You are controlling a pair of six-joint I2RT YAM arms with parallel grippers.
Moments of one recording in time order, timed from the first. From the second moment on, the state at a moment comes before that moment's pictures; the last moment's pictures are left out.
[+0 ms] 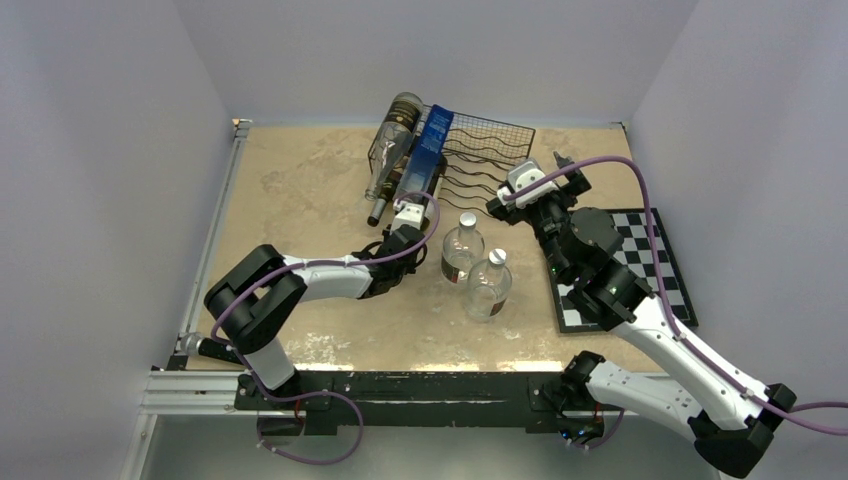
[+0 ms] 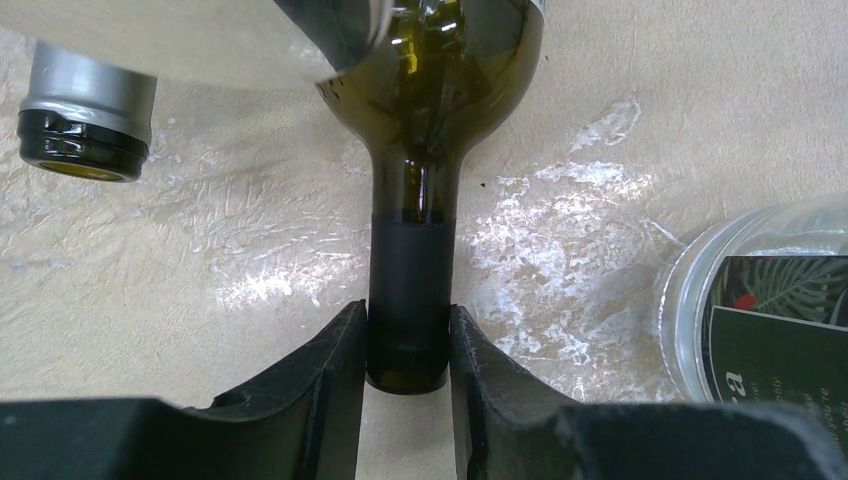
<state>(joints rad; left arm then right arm) -0.81 1.69 0.81 0.14 -0.50 -0.38 0.76 0.86 0.97 -0.01 0.51 -0.65</state>
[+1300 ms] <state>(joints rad) -0.83 1.83 1.07 0.12 -0.65 -0.35 0.76 0.86 0.96 0.00 0.51 -0.67</state>
